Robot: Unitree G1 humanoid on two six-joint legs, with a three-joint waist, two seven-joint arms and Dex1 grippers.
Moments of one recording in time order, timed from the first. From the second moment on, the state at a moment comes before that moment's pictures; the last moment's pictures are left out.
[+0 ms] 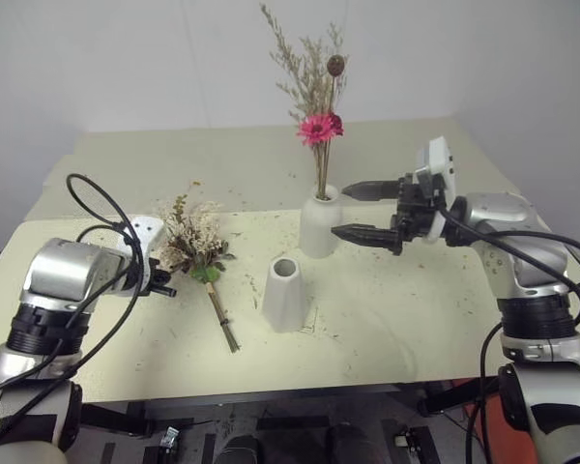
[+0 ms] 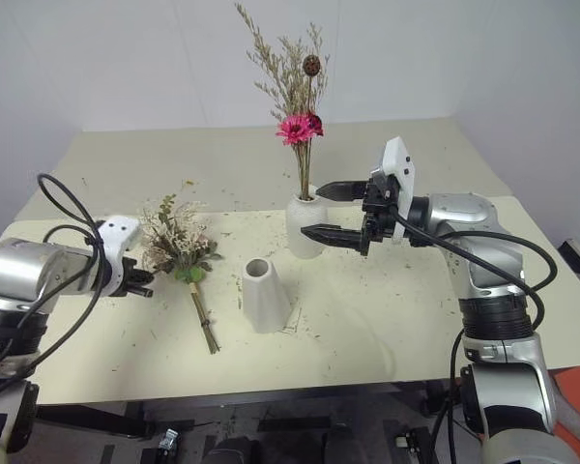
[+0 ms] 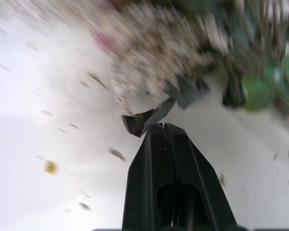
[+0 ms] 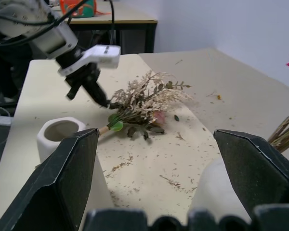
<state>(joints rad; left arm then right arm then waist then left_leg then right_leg) -0.71 0.82 -0.01 -0.01 -0.35 1.44 -0.46 -0.80 -0.61 -0.01 0.05 0.46 0.48 1.20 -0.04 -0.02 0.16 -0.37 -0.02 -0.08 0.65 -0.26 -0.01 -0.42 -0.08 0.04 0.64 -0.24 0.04</state>
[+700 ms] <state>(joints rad) -0.71 0.82 0.09 -0.17 -0.39 1.39 -0.49 -0.77 -0.66 -0.01 0.04 0.50 0.48 1.32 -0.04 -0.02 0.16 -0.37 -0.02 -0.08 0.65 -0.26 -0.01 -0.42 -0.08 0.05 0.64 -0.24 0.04</state>
